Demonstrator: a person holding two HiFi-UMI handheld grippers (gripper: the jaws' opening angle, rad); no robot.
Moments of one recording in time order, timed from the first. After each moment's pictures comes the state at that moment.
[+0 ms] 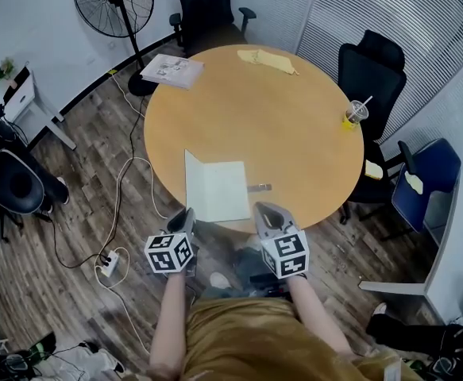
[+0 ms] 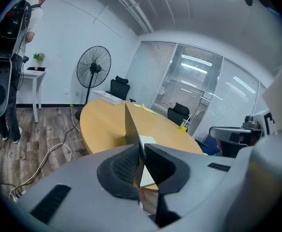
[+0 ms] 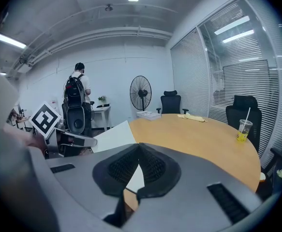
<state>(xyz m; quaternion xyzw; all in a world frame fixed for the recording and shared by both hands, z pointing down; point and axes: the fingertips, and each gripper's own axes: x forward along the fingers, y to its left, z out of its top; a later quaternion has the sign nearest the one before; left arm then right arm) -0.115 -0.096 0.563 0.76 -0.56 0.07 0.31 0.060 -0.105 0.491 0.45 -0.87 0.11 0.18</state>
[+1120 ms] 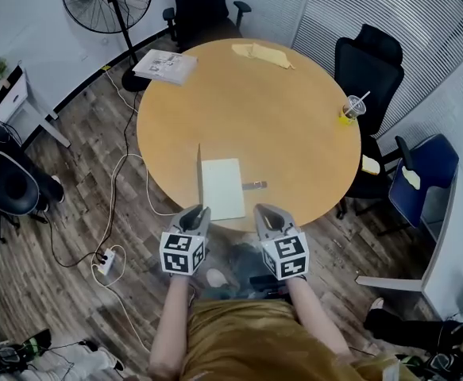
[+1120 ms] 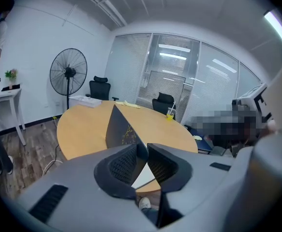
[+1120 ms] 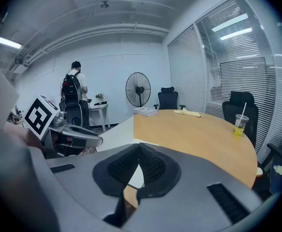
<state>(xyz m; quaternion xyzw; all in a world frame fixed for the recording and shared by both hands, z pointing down) -0.051 -0.102 0.552 0.82 -0.50 0.15 0.24 0.078 -0.103 0.504 0.46 -0.86 0.12 0.19</state>
